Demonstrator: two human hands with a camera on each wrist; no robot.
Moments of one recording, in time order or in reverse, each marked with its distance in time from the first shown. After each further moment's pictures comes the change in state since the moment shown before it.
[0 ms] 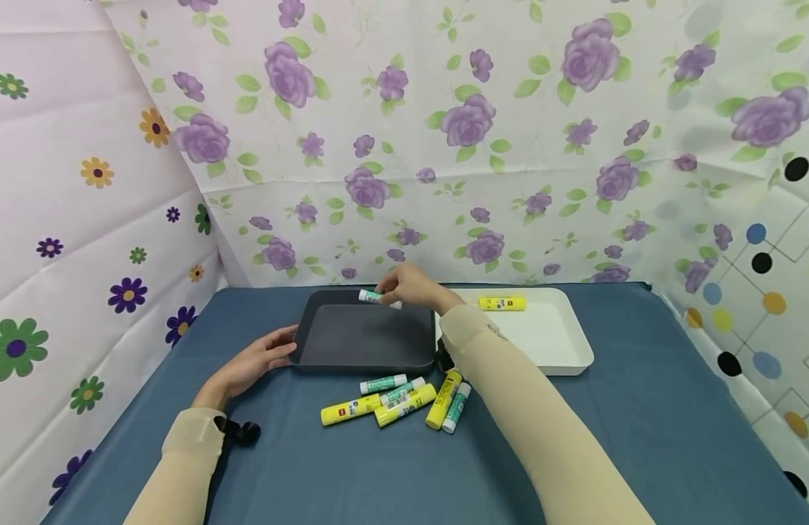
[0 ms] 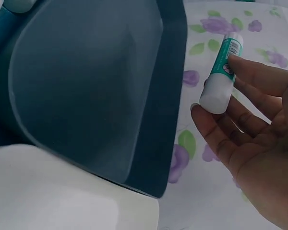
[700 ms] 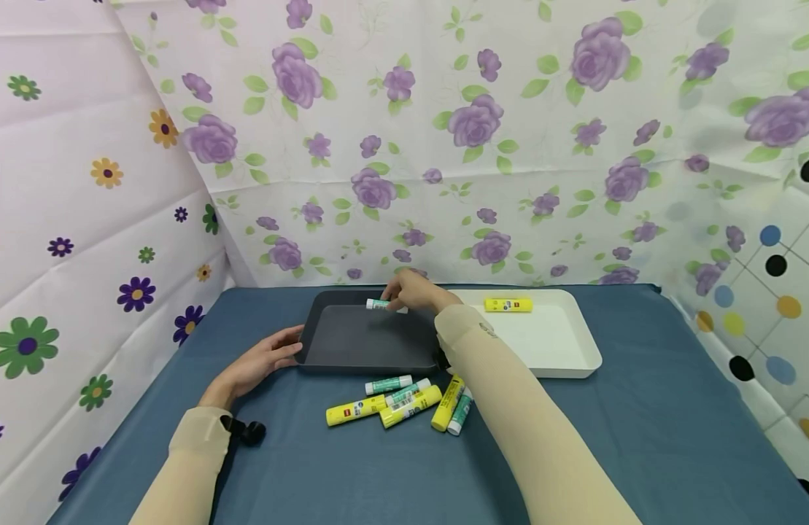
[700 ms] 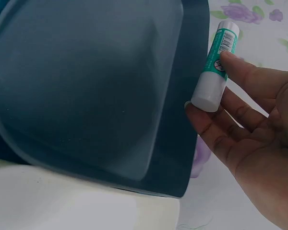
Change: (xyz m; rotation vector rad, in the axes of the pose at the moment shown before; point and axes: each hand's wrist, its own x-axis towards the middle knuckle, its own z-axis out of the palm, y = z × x) left_hand -0.001 0.000 0.000 -0.016 -0.007 0.017; right_hand 0.015 0.012 0.009 -0.070 -0.060 0.065
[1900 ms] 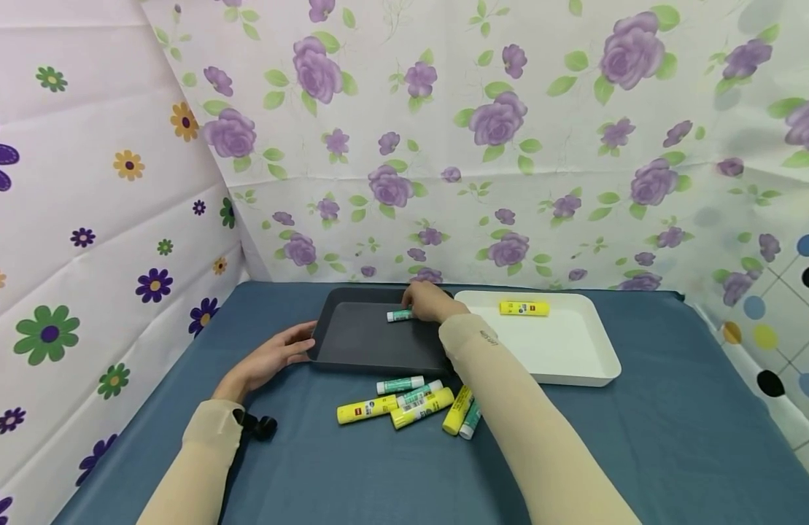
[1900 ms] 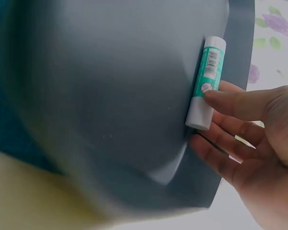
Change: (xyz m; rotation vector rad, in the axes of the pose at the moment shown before) left_hand -0.003 -0.001 -0.002 -0.007 0.001 -0.002; right_hand 0.019 0.015 0.023 -0.378 0.026 0.046
